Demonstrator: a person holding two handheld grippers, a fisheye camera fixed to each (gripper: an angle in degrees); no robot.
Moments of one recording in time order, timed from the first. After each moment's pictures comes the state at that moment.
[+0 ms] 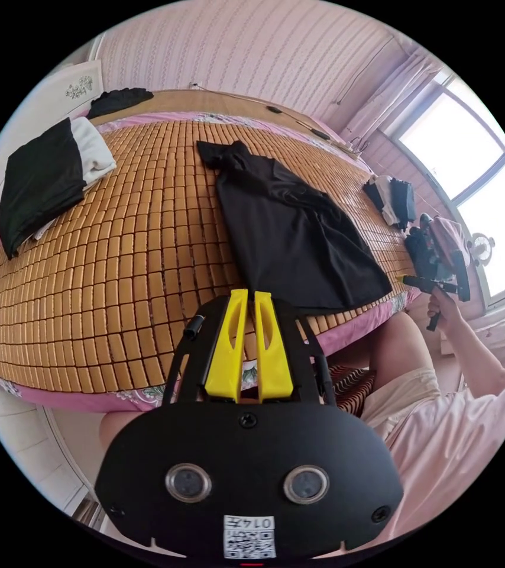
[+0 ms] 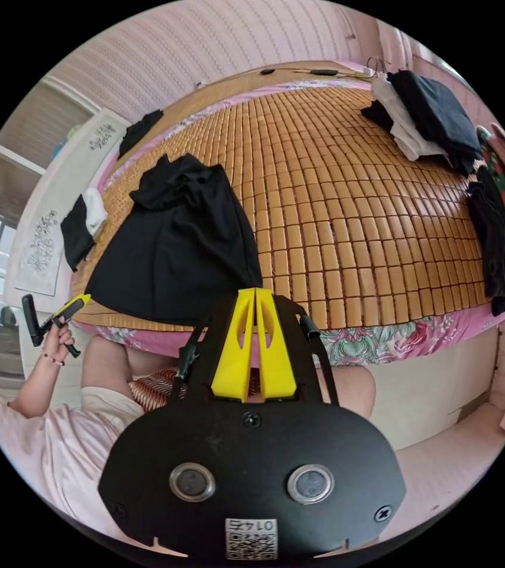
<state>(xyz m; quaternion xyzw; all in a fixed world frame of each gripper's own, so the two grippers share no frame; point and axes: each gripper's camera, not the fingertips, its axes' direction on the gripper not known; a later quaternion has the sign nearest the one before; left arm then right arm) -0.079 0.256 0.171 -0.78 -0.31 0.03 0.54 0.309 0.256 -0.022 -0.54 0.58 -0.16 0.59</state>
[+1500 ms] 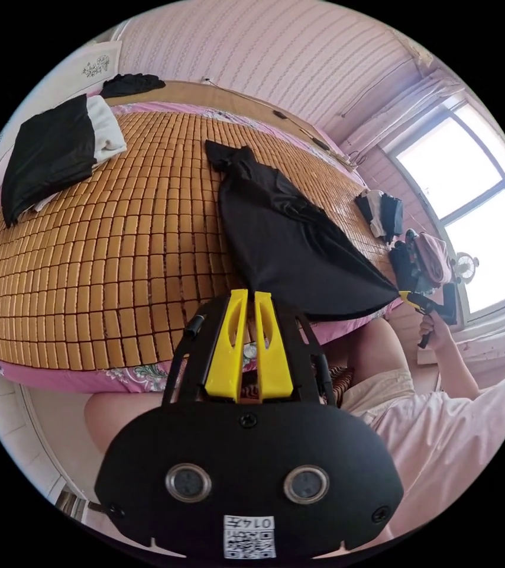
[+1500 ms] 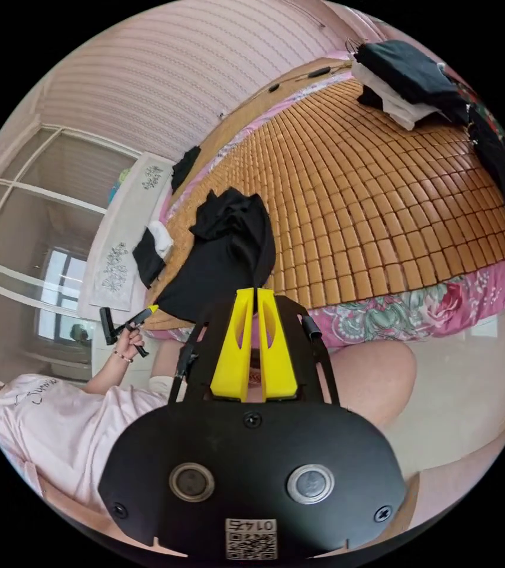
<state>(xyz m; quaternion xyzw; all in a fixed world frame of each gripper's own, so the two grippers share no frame) -0.011 0.132 0.102 -0.77 -0.31 -0.03 0.56 0.265 0.127 -0.237 -0.51 0.47 -0.06 0.72</state>
